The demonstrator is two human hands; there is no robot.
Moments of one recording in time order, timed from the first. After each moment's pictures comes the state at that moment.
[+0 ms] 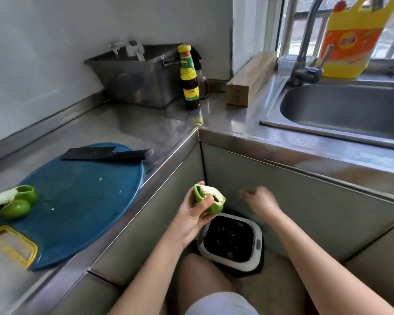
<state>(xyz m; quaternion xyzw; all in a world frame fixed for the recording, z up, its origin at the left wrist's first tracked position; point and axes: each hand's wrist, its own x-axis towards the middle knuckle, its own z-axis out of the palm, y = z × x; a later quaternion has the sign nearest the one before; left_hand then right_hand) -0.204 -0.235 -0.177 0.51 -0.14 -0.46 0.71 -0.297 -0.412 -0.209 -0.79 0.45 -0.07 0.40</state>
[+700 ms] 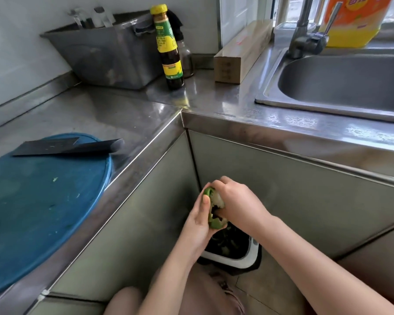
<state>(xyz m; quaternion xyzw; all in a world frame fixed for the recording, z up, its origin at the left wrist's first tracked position) -0.224 -0.272 -0.238 0.56 -0.15 -0.44 0.68 -0.287 -0.379 -0.199 -0.96 0.19 -0.07 0.17</state>
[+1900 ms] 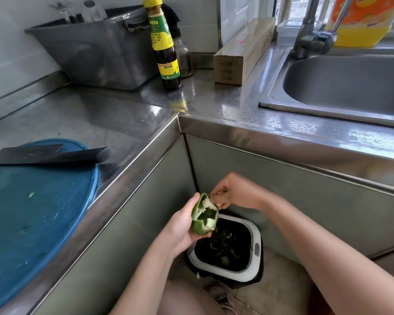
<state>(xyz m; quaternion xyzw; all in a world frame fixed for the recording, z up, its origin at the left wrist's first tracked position) -0.173 -0.291 -0.230 0.60 -0.02 -0.53 0.60 -0.241 -0.448 -0.225 -0.85 0.18 0.03 0.49</state>
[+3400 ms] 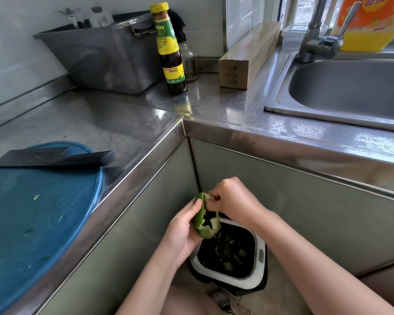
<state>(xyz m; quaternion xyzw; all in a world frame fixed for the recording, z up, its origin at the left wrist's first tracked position) -0.174 -0.281 -0.231 0.51 -0.08 -0.50 0.70 -0.234 -0.415 -0.215 -0.92 0.19 -0.08 0.32</state>
